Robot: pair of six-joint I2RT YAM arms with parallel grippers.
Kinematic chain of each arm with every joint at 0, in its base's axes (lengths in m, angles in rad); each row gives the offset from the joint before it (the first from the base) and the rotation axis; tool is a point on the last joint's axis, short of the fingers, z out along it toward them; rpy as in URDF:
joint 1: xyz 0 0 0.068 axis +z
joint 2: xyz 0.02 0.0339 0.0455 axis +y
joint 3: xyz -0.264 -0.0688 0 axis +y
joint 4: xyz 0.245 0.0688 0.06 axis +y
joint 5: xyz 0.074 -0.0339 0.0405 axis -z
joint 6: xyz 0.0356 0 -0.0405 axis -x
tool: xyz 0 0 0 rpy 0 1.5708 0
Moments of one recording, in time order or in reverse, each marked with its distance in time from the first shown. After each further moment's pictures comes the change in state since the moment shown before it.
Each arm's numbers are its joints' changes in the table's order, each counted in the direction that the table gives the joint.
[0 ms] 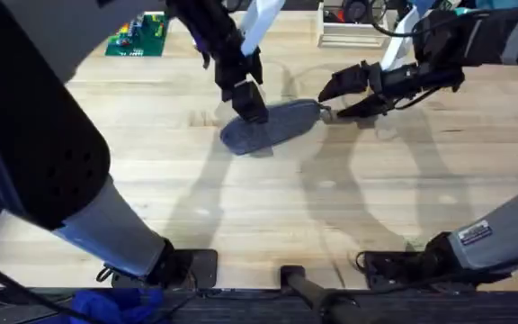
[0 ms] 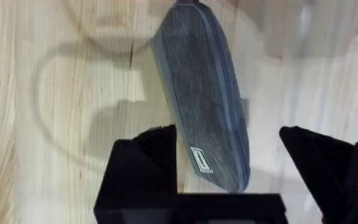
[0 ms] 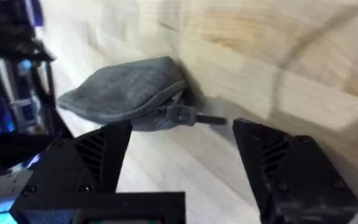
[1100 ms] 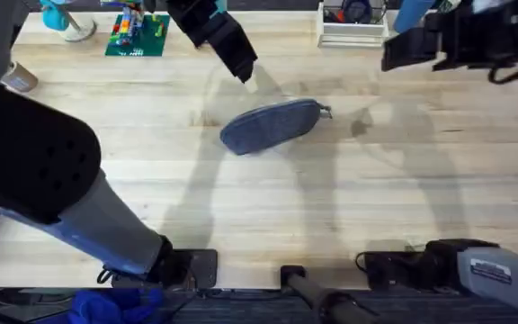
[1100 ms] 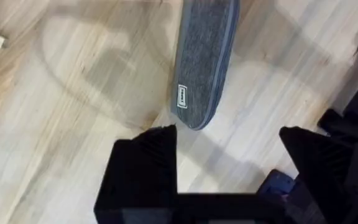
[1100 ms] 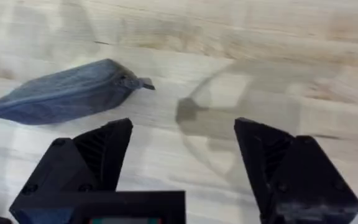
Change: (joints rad) left arm 0.090 0.000 -0.450 0.428 -0.105 0.356; right arm 0.066 -0.557 -0.169 0.350 0.692 -0.028
